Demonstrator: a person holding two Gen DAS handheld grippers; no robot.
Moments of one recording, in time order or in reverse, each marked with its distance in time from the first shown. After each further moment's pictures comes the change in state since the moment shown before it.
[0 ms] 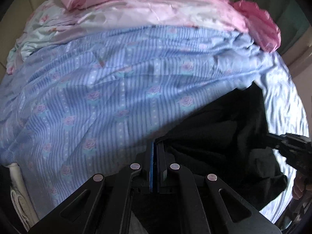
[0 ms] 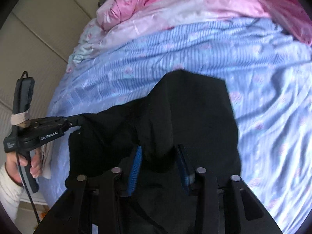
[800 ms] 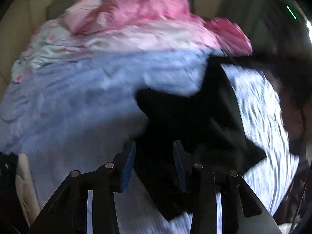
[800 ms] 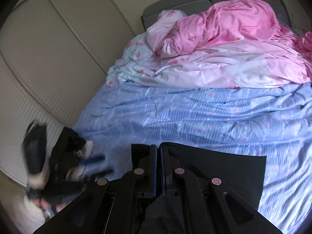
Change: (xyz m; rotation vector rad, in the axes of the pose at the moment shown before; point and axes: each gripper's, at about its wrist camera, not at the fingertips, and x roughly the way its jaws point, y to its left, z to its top) left arm -0.077 -0.009 -0.074 0.091 -0.158 -0.076; right arm -0.039 0.114 0.069 -0.202 -0.144 0.162
